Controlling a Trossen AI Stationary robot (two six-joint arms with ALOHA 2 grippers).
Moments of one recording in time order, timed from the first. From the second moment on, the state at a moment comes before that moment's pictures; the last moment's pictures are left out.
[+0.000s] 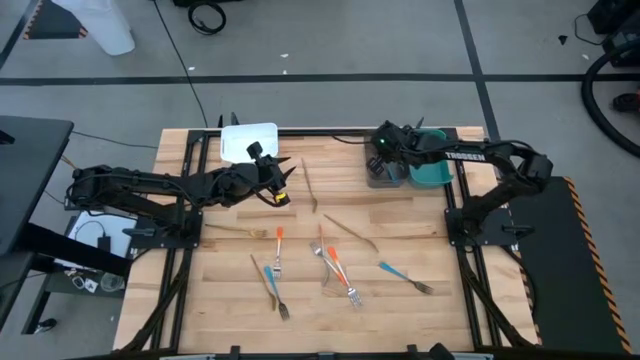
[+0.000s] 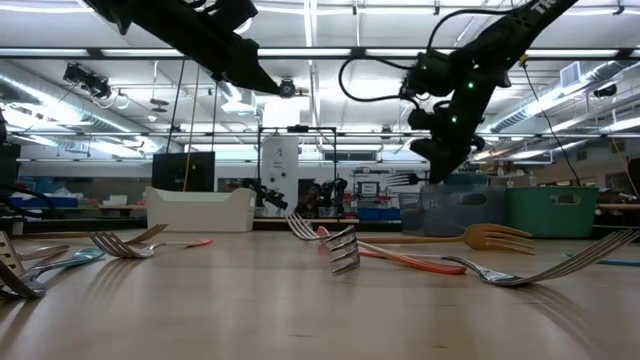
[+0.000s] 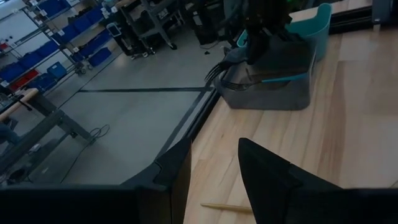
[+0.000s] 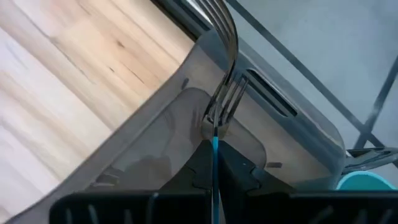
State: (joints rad) left arm 0.09 1.21 0.73 0.16 -0.60 0.25; right arm -0.57 1.44 0.87 -0.39 0.39 0.11
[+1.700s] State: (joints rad) left arm 0.24 1.74 0.86 0.87 0.02 -0.04; right arm -0.37 1.16 0.64 0.20 -0.16 0.21
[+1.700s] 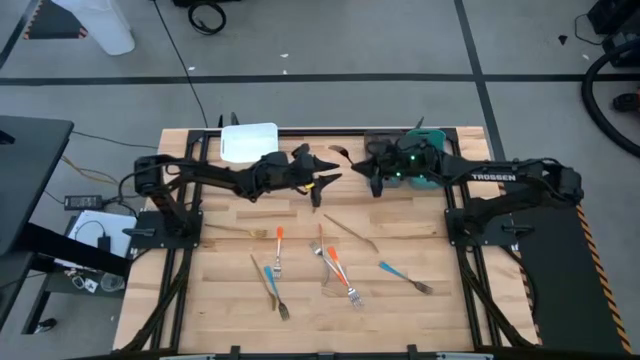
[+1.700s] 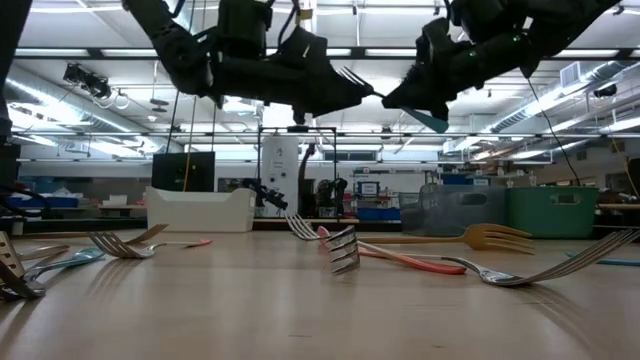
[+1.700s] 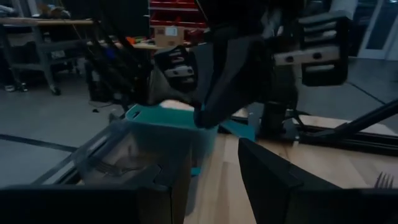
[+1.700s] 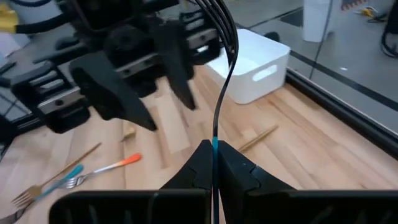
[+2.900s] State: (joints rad) left arm 0.26 1.76 0.90 0.81 0.09 -0.07; right arm -0.65 1.16 0.55 0.15 -0.18 0.19
